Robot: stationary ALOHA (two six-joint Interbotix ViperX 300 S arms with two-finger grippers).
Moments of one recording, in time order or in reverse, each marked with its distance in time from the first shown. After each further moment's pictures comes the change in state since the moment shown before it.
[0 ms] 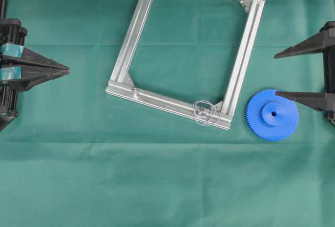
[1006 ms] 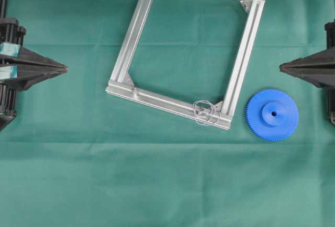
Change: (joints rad) left arm -0.002 -0.005 0.023 0.011 -0.083 -0.006; right arm 0.000 -0.006 0.044 0.000 -0.244 -0.032
